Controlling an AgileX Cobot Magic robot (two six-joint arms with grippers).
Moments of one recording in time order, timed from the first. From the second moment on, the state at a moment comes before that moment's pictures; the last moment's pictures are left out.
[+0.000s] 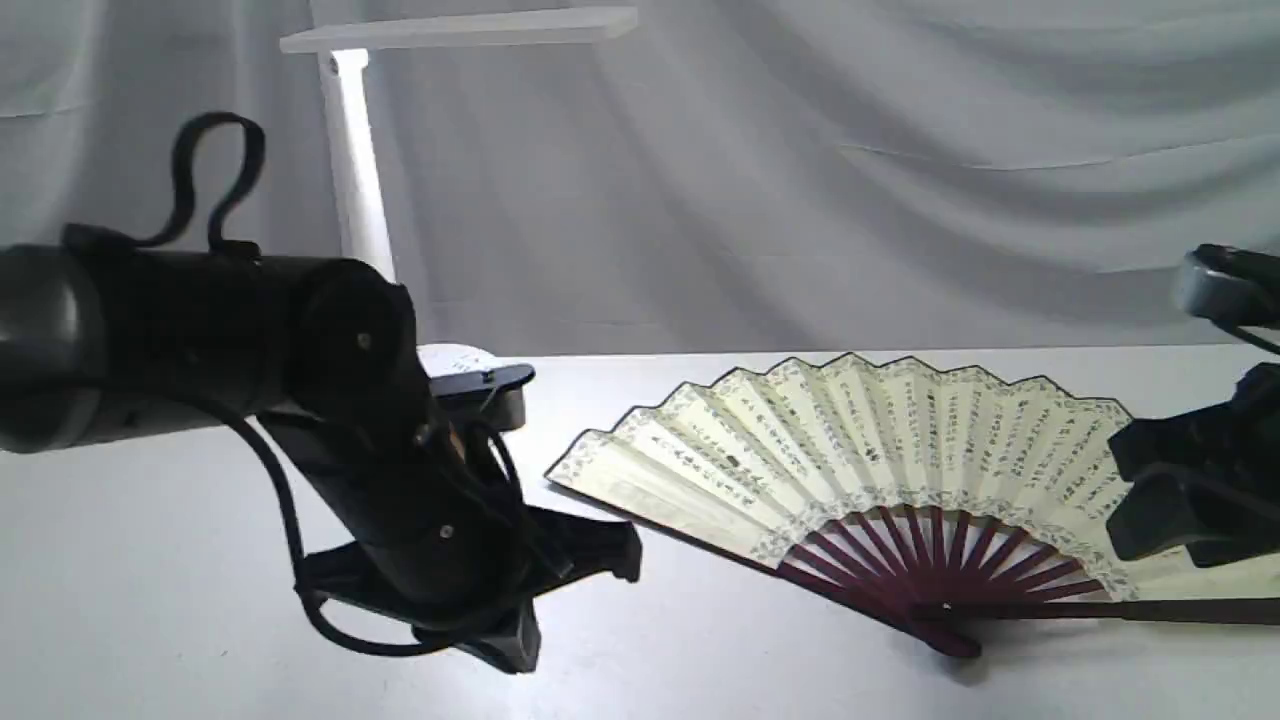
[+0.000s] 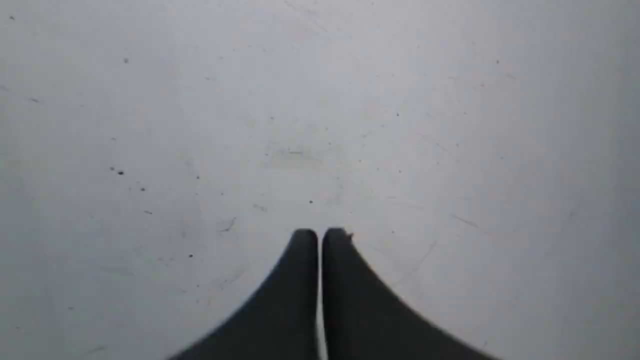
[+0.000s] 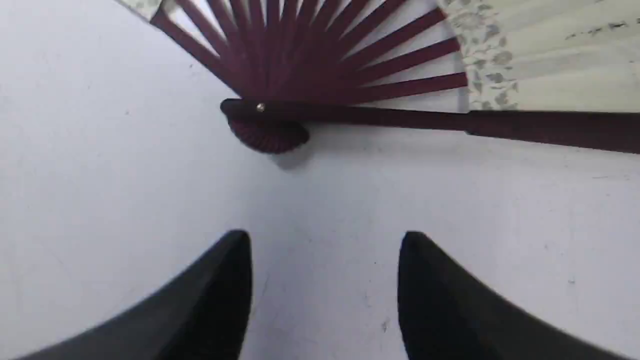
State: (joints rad) left arm -0.55 1.88 -1.31 -0.23 0.85 -0.31; right arm -0.27 1.58 -1.08 0.44 0.89 -0.46
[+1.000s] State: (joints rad) left arm -0.01 1.79 -1.25 -0.01 1.17 0.02; right arm -0.21 1.58 -1.08 0.07 0.98 -0.08
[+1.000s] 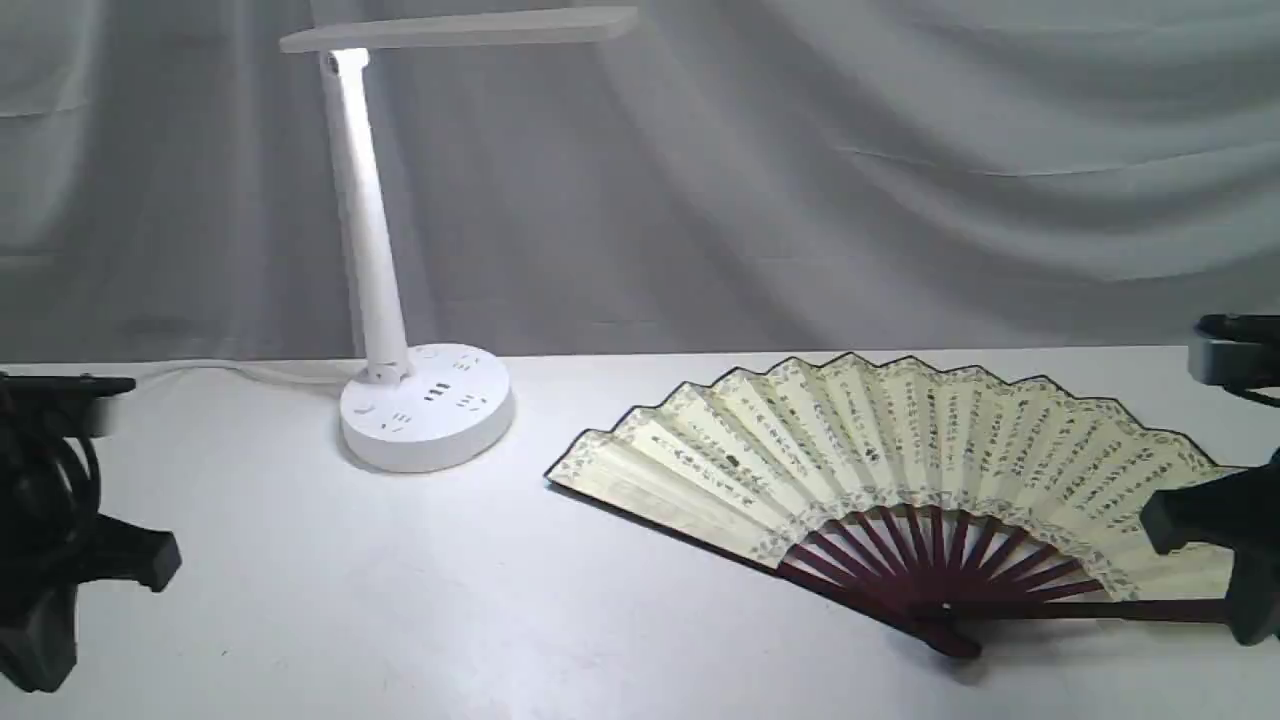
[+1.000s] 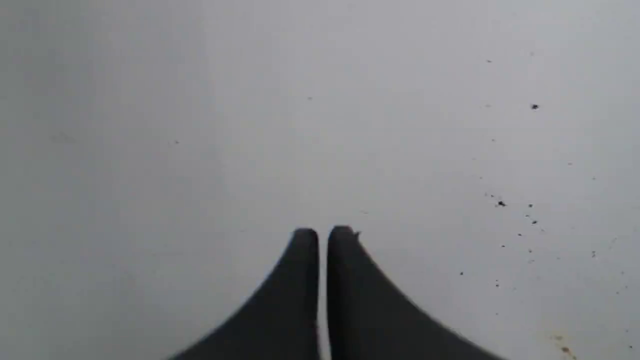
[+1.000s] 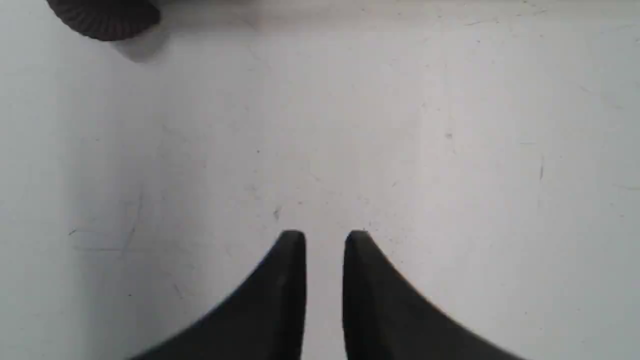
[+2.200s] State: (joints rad) left arm 0.02 1.23 -1.14 0.00 1.10 0.06; right arm -0.22 0.99 -1.08 0.01 1.00 -0.12
